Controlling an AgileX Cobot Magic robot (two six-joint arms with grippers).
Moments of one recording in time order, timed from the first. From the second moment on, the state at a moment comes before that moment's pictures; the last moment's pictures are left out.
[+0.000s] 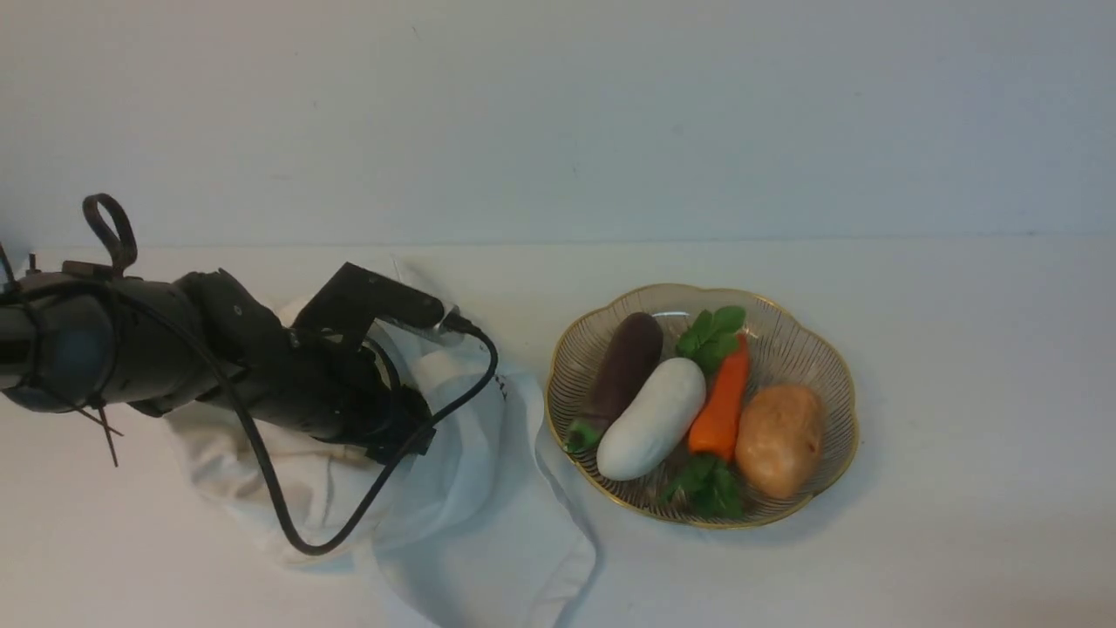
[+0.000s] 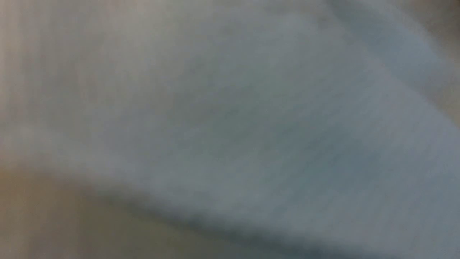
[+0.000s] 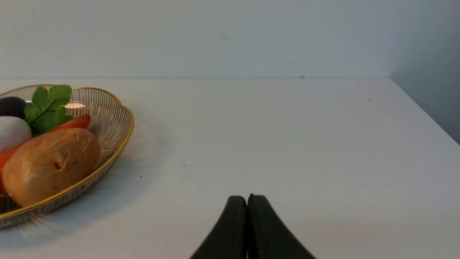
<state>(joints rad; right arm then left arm) -0.05 -0.02 0.02 -0.11 0.37 0.10 -0.21 1.82 -0.97 -0.70 0.30 0.86</state>
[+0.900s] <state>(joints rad) -0.05 -0.02 0.02 -0.11 0.37 0.10 -0.21 1.90 -1.00 -0.91 0.26 0.84</state>
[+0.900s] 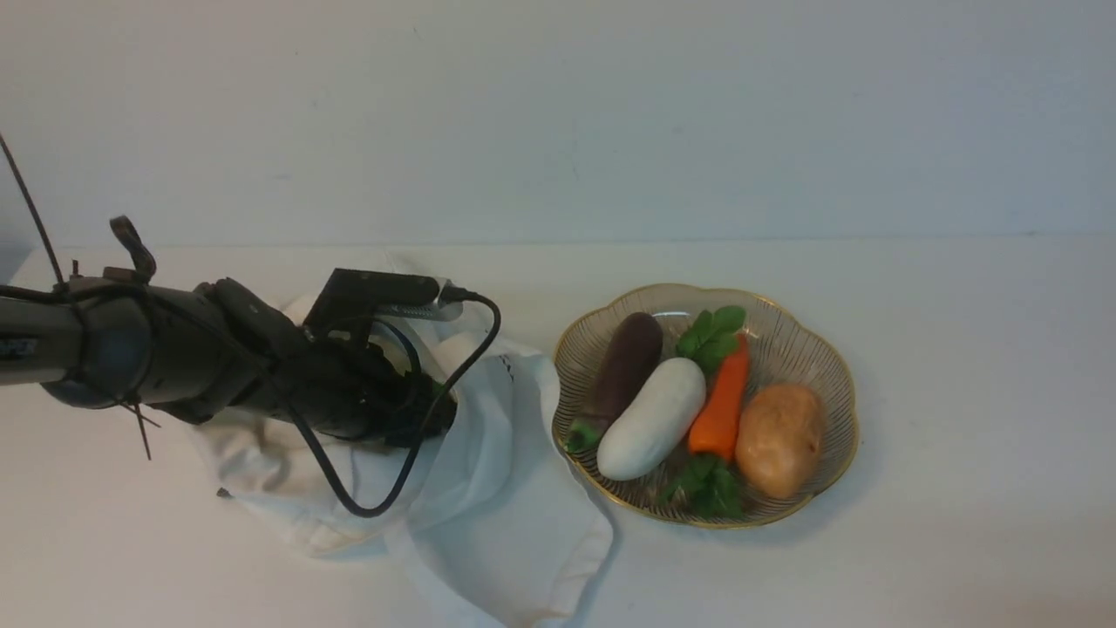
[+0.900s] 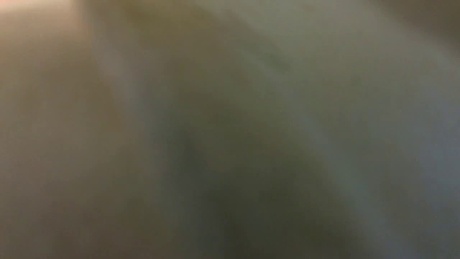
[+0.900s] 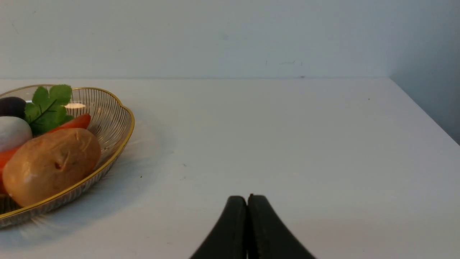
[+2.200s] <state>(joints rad) -0.05 -0.02 0.02 -0.11 0.37 0.10 -0.15 1.40 -1.00 -0.11 1.11 0.15</state>
